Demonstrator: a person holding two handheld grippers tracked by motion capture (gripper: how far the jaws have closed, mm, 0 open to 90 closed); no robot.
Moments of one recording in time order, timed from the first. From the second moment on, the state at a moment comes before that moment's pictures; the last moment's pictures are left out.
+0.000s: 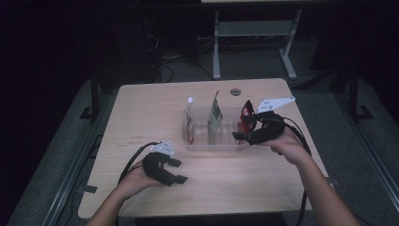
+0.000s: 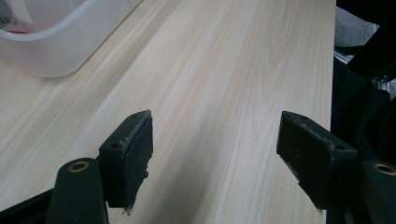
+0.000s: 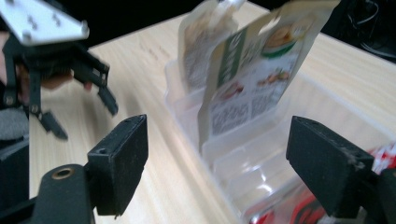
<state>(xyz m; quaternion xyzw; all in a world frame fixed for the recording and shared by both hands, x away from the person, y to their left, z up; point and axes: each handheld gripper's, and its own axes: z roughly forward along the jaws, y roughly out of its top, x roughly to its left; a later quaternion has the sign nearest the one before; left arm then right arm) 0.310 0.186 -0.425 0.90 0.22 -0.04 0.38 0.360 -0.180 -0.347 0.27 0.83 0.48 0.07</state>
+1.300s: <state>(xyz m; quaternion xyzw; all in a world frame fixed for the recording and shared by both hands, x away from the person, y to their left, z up) 0.288 0.201 -0.450 0.93 0.19 0.02 0.33 0.289 -0.199 -0.439 0.26 0.88 0.39 0.09</state>
